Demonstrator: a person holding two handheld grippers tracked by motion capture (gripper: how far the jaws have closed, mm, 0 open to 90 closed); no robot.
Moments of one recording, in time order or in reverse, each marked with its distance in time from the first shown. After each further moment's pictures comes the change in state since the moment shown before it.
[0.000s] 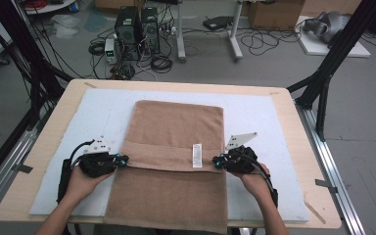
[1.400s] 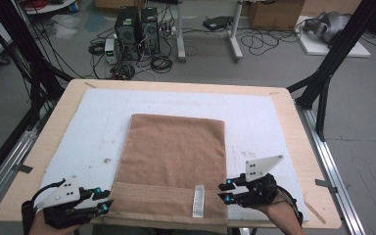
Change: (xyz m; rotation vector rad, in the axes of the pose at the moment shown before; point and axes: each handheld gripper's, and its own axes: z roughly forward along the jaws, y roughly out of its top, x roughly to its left) left arm -0.077 -0.033 -0.084 -0.042 -0.093 0.103; right arm 0.064 -0.018 -0.064 -0.106 0.279 -0.108
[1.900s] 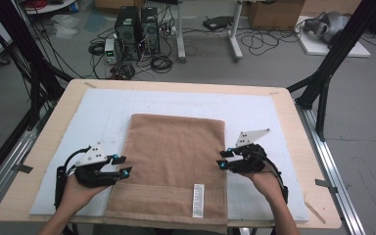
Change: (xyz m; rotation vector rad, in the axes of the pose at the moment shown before) left arm 0.062 0.039 0.067 -0.037 0.113 -0.028; right arm -0.086 0.011 0.019 0.048 -0.251 0.119
